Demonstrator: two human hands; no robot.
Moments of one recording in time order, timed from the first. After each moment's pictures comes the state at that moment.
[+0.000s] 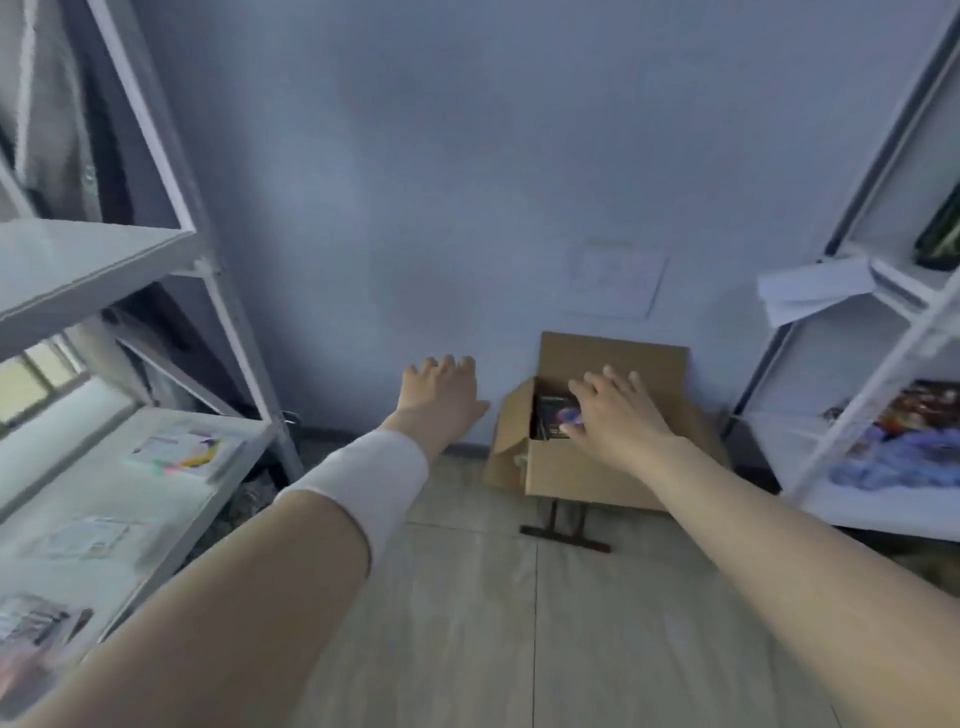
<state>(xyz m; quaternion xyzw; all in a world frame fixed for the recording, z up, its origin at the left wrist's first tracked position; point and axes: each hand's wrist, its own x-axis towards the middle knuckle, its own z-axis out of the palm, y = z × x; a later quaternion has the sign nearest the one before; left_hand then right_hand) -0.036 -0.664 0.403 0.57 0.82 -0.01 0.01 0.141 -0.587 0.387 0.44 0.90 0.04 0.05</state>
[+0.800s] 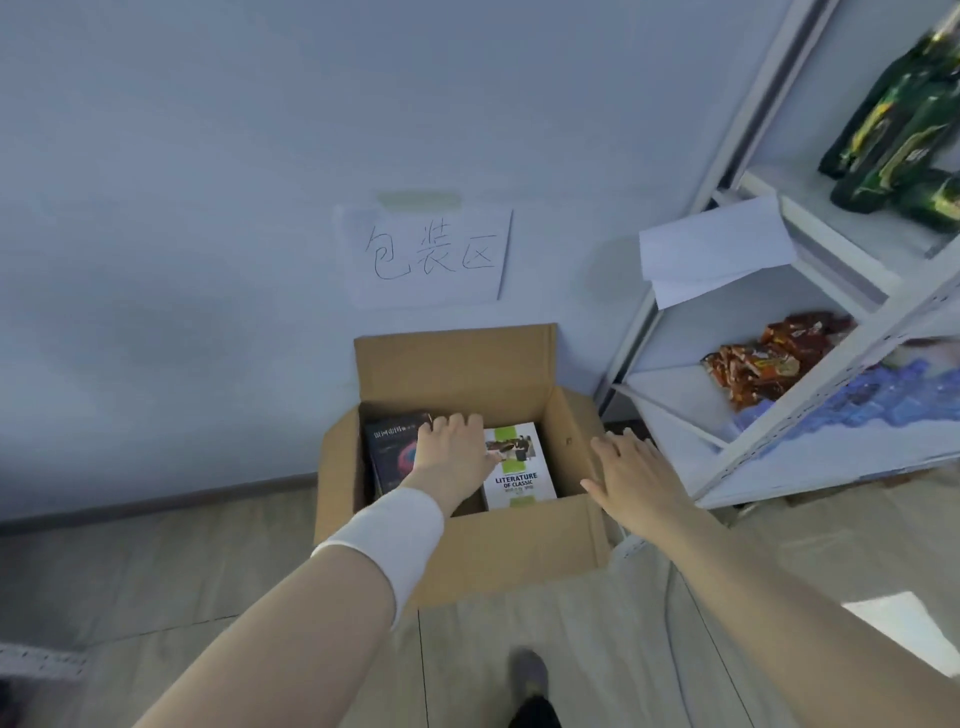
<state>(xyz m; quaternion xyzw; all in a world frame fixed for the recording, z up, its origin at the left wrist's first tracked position) 0.071 -0.177 0.235 0.68 0.71 -0.06 0.15 0.278 -0.174 0.235 0.60 0.78 -0.07 0.15</state>
